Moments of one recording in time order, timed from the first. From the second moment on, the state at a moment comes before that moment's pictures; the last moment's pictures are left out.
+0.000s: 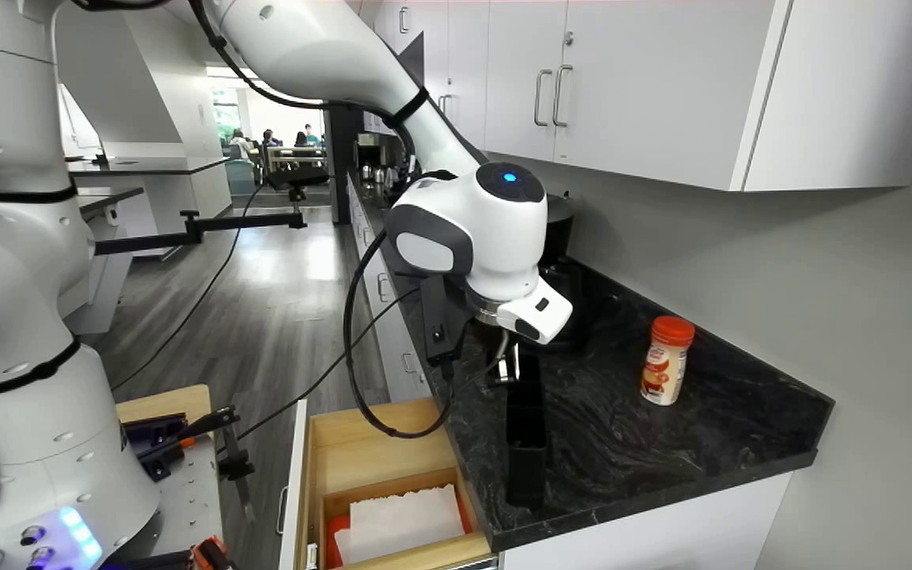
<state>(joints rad) -0.18 0.19 -0.15 -2.32 0.73 2.52 -0.51</state>
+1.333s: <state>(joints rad) -0.10 -0.29 -0.05 -2.21 0.16 1.92 0.03</state>
